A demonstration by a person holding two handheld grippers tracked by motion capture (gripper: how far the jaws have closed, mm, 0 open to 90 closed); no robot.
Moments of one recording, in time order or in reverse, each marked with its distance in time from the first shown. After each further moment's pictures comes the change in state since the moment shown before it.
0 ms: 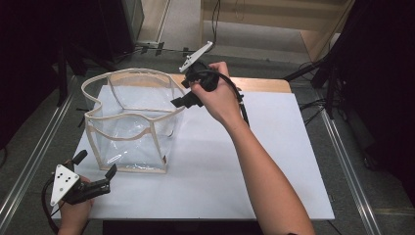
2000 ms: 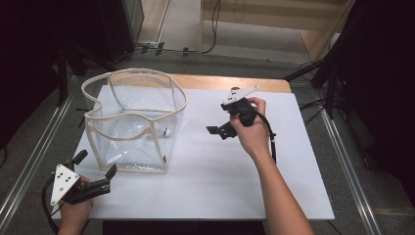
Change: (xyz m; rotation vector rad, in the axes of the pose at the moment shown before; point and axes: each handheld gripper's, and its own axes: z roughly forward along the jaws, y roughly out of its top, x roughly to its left) left arm 0.000 0.000 0.000 0.006 -0.001 0.002; right arm 0.005 -0.136 -0.011 -0.106 -0.095 0.141
